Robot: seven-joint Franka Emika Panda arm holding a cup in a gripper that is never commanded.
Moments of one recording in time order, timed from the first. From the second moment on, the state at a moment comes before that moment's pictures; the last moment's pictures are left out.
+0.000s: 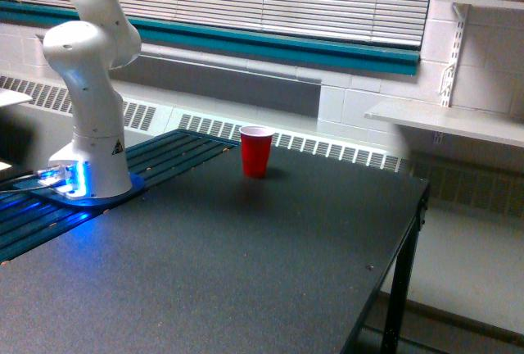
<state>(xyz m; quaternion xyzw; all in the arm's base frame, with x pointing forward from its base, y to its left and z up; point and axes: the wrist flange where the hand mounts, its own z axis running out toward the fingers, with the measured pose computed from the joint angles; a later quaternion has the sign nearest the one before) 0.564 0.096 0.670 -0.89 0.21 -0.39 0.12</state>
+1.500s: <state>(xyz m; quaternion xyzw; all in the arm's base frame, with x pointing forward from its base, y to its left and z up) 0.485 0.200 0.584 -0.93 0.05 -0.34 0.12</state>
